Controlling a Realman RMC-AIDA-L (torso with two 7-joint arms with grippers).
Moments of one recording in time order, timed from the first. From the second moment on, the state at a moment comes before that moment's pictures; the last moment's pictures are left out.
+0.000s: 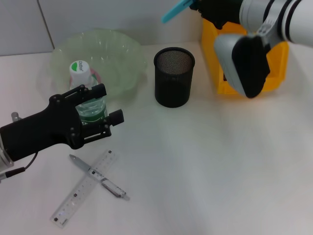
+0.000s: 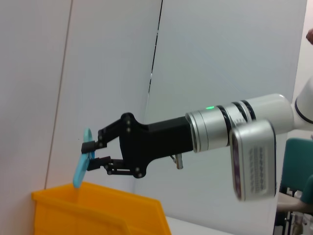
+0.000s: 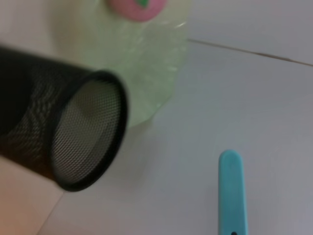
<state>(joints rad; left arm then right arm) -0.37 -2.07 1.04 0.65 1.44 1.58 -1.19 0.51 2.08 -1.50 -1.27 -2.30 -0.51 0.65</state>
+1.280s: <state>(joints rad) -0.37 -2.07 1.04 0.51 1.35 1.56 -0.97 0.44 2.09 -1.76 -1.22 -2.53 -0.25 0.15</state>
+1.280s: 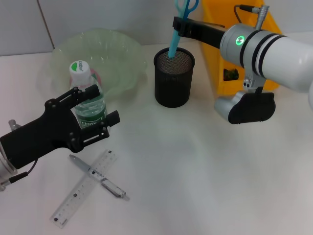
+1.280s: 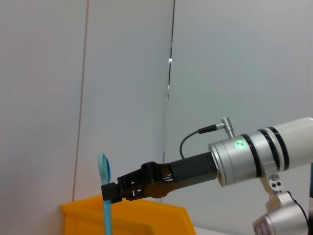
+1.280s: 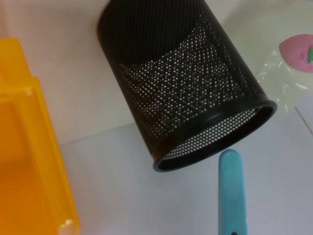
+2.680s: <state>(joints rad) -0.36 -2.08 1.04 0.48 1.31 1.58 -0.94 0.40 2.09 -1.92 -1.08 -2.61 0.03 0.14</state>
